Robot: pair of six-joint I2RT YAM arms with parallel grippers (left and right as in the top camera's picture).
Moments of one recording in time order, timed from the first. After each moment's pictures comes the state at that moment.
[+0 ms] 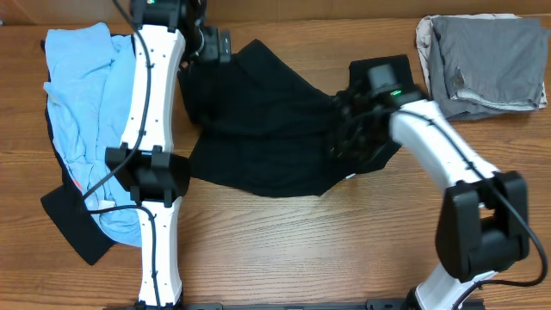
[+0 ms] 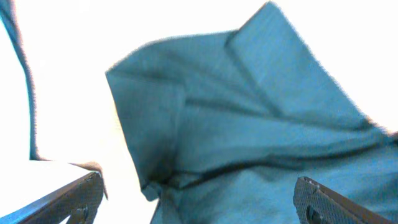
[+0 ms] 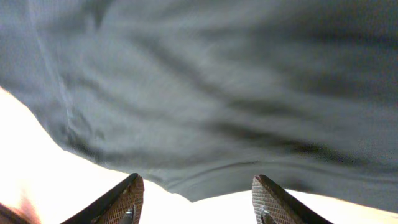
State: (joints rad) left arm -0.12 2.47 2.82 -1.50 0.03 -0.20; right arm 0.28 1.86 1.36 -0.92 -0.37 0.16
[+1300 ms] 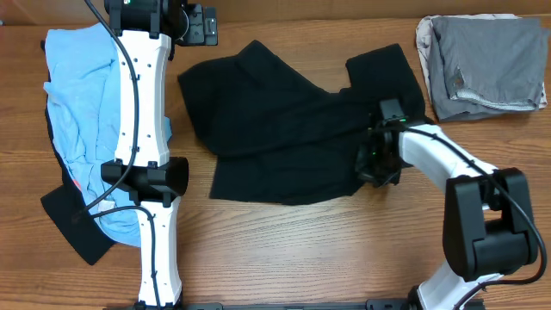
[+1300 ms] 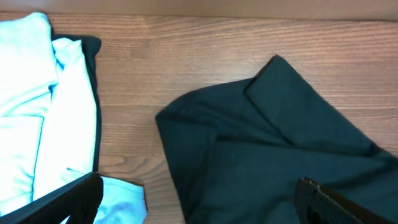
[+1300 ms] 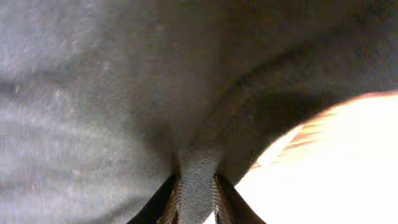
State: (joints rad) left arm -0.11 2.47 3.03 -1.57 -0.07 -0.15; right arm 0.14 1.85 1.10 -0.80 -0.14 0.48
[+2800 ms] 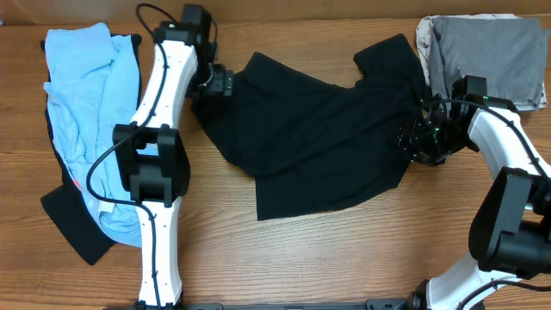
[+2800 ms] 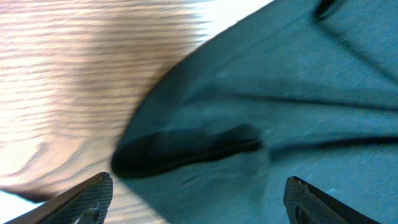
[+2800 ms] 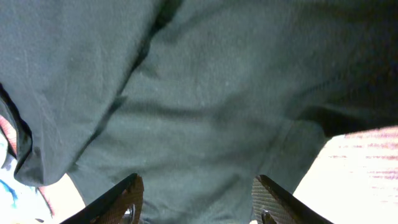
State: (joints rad) left arm -0.14 2.47 2.29 -1.23 0.02 -0.10; right arm -0.21 1.87 1.29 -0.93 -0.50 0.15
